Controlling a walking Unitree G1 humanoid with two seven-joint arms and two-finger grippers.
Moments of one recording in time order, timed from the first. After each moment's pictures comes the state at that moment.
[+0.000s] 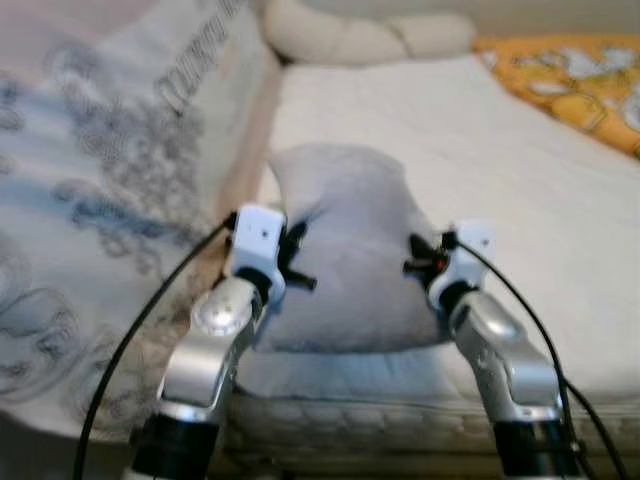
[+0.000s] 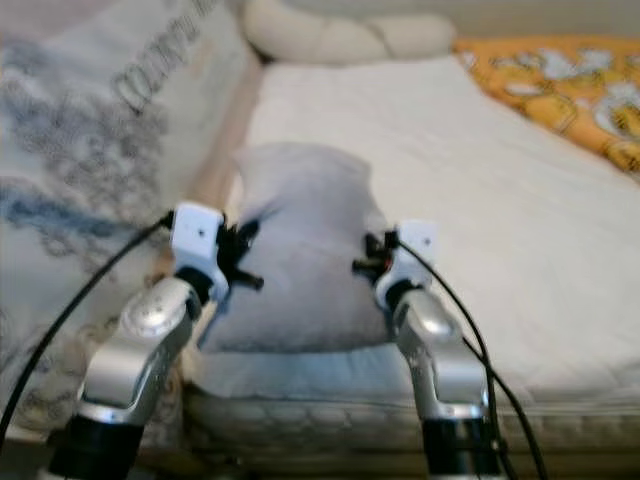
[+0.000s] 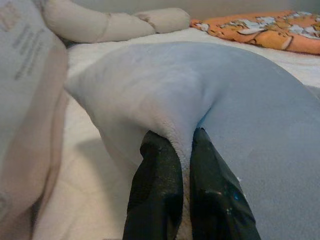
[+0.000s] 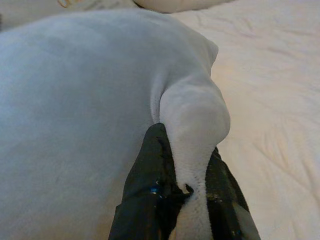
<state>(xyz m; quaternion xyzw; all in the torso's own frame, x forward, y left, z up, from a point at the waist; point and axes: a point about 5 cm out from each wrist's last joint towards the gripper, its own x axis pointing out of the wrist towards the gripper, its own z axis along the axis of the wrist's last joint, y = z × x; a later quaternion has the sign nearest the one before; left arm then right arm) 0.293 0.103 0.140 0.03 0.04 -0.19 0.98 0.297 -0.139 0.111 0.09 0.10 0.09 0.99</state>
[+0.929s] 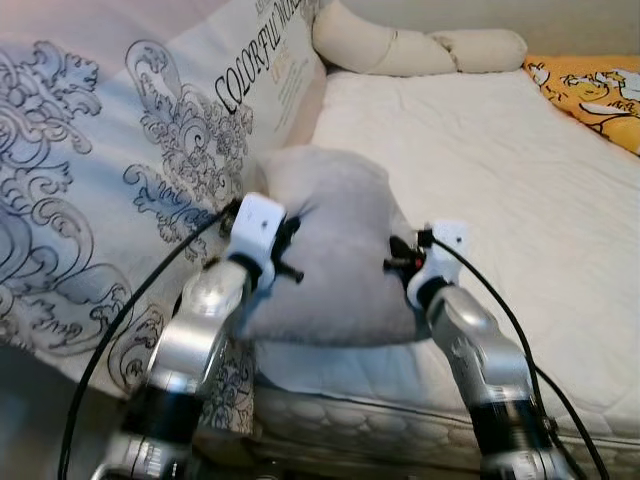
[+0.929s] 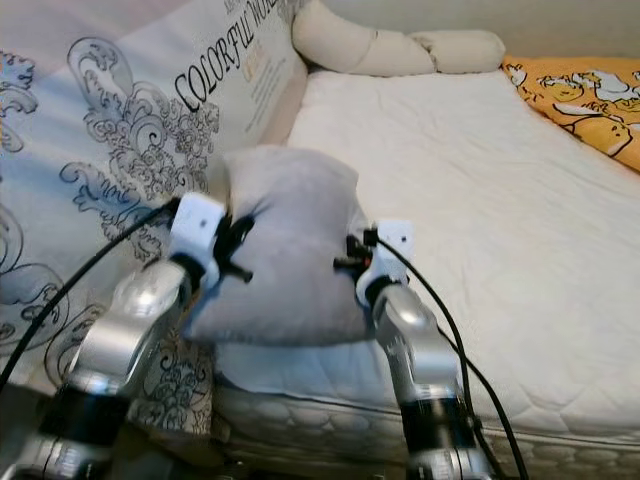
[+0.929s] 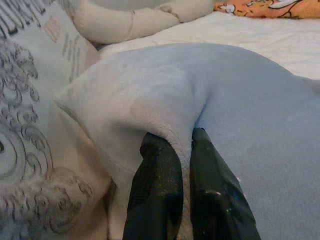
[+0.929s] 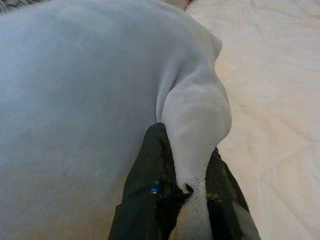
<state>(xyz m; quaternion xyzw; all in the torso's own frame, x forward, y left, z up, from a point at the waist) 0.320 0.115 0.143 0.11 0.04 -0.22 0.97 0.315 -0.123 0.098 0.10 0.13 0.09 0.98</state>
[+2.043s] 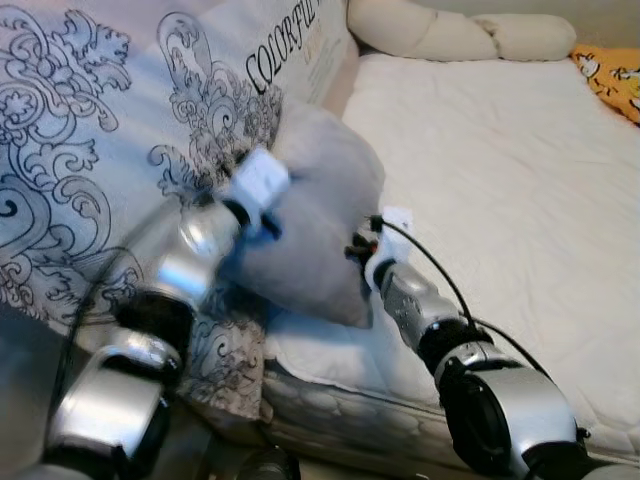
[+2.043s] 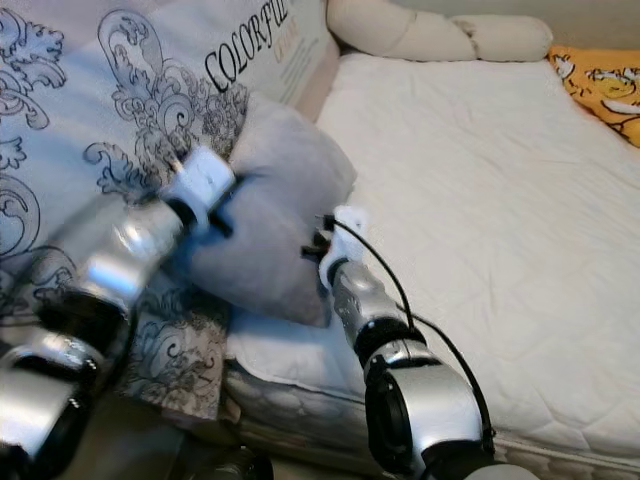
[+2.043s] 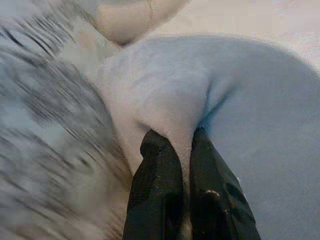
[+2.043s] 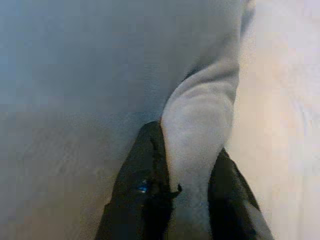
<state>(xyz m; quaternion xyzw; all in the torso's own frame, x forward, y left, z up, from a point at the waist) 0.372 0.136 0.142 0.29 0.01 -0.22 0.93 0.352 -0.081 0.061 0.12 0.23 0.08 0.96</state>
